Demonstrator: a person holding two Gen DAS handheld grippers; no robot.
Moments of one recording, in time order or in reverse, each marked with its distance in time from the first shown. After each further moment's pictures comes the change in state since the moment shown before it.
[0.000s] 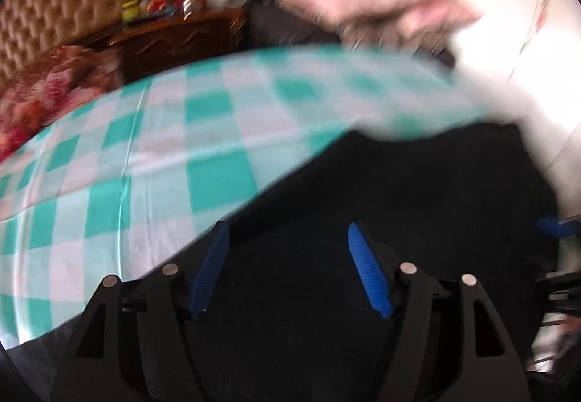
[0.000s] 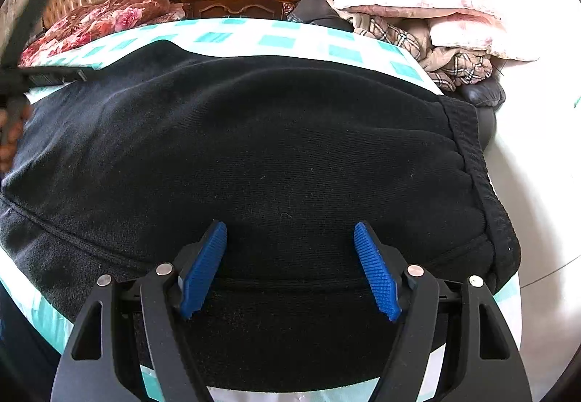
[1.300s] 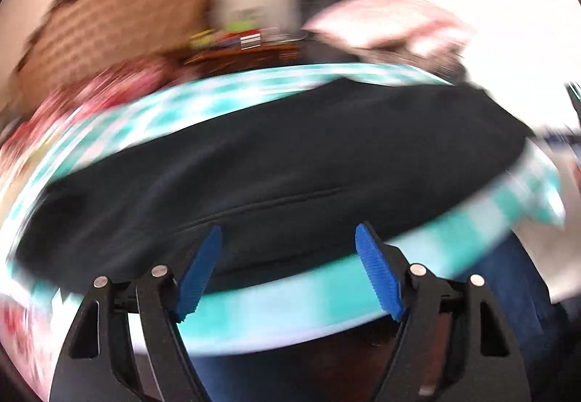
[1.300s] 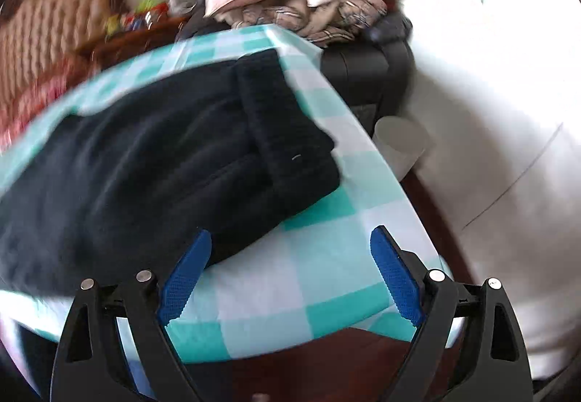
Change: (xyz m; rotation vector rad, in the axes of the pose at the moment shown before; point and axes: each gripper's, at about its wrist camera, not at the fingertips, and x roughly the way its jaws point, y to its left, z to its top) left arm -0.182 -0.055 -0.208 -0.004 -0.241 0.076; right arm -0.051 -0.142 -0.058 0.404 0.004 -0.079
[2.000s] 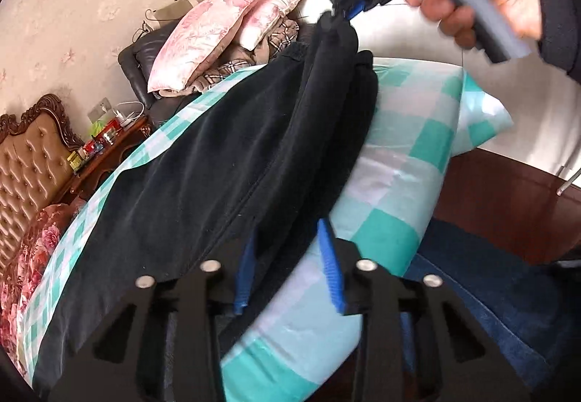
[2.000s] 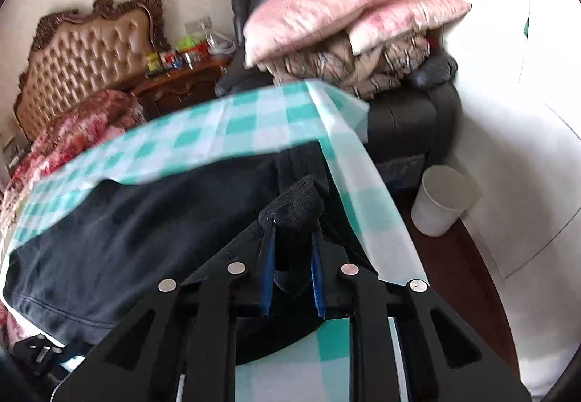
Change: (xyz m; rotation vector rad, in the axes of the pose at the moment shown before) left arm 0.065 -0.202 0.032 0.537 -0.070 -0.208; right arm 0.025 0.015 0.082 -0.071 -0.114 0.155
